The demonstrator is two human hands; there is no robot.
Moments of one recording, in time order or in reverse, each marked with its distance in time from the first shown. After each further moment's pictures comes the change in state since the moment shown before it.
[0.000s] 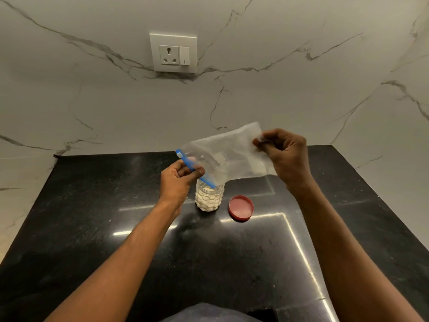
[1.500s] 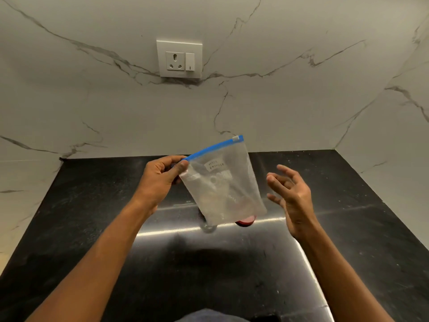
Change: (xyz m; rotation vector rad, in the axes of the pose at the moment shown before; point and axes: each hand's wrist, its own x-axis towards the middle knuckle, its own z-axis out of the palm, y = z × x) left_hand -0.015 0.067 -0.038 0.179 -0.115 0.049; right_hand -0.074 0.044 -0.007 0.249 0.109 0.447
